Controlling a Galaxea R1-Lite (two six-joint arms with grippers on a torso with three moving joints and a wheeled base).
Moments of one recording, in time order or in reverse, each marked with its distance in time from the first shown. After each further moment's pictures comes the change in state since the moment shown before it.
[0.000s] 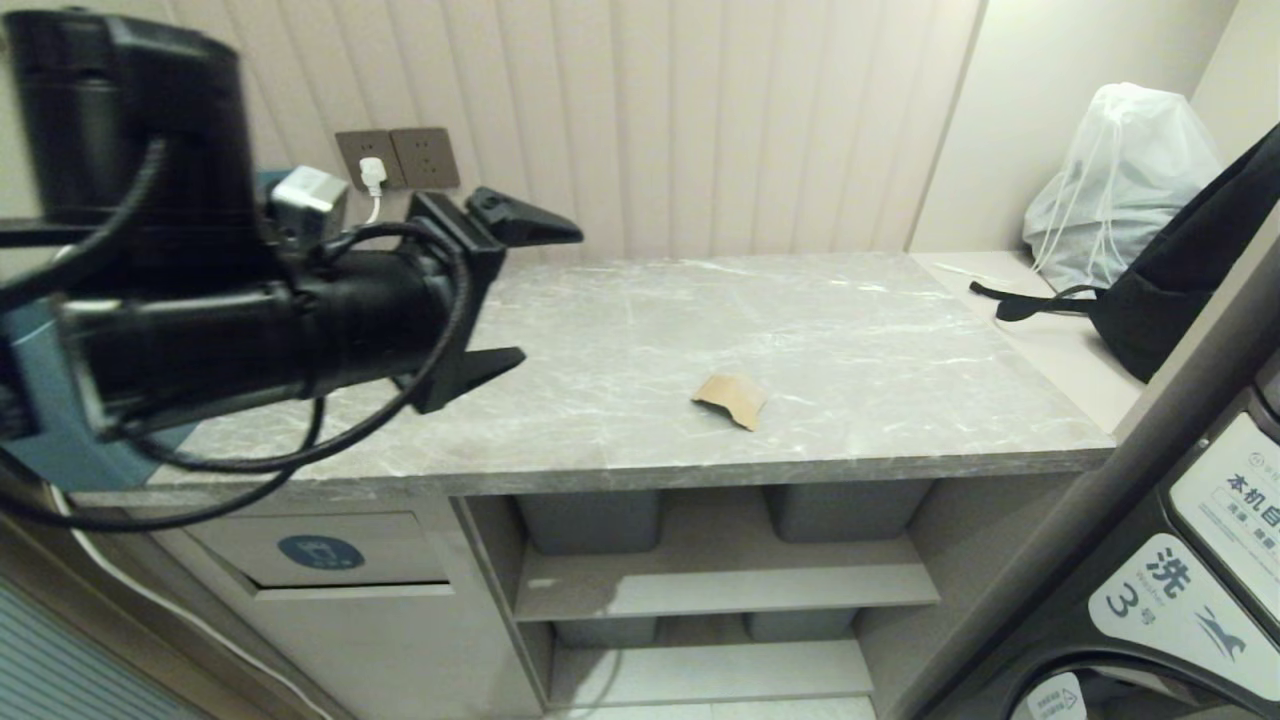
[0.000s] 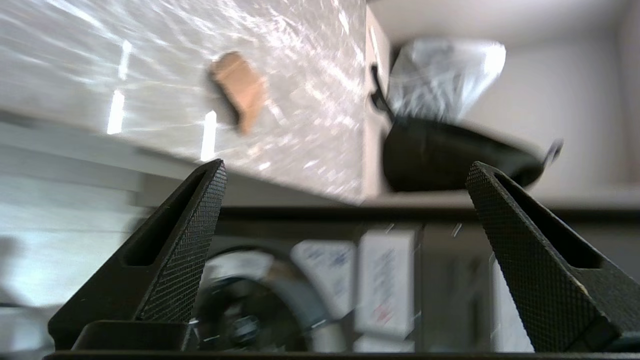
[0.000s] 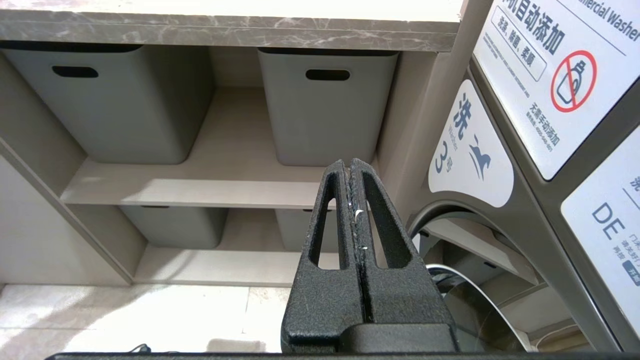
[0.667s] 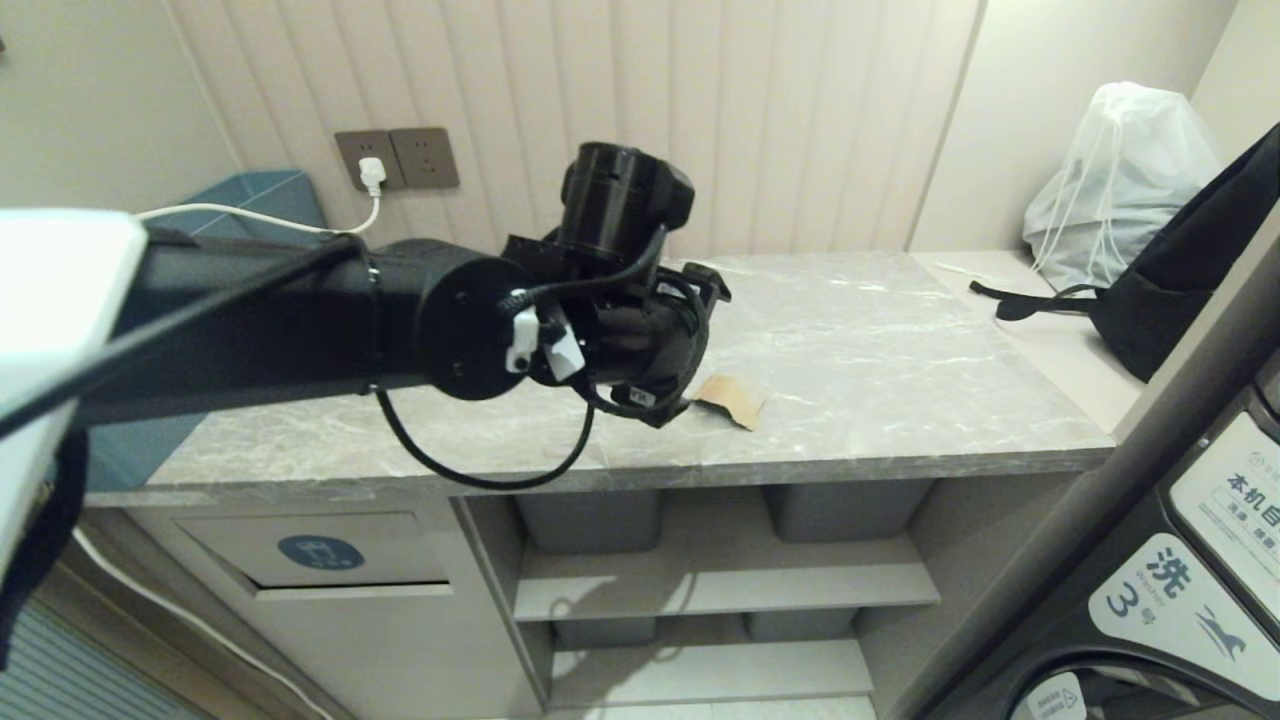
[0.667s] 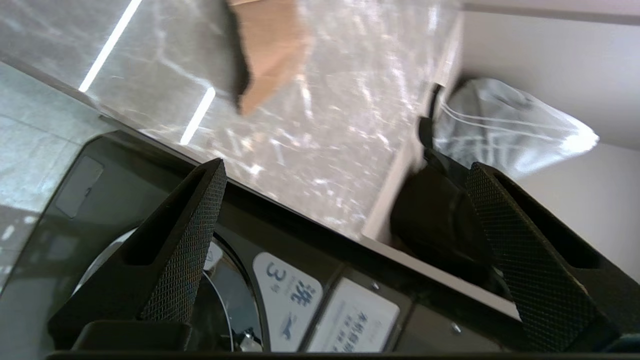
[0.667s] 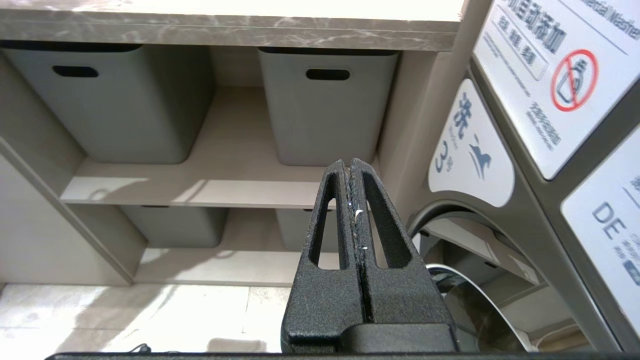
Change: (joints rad) left arm -0.126 0.520 -0.566 0.284 0.121 -0.397; right arm 0.000 0.000 0.000 0.000 0.000 0.000
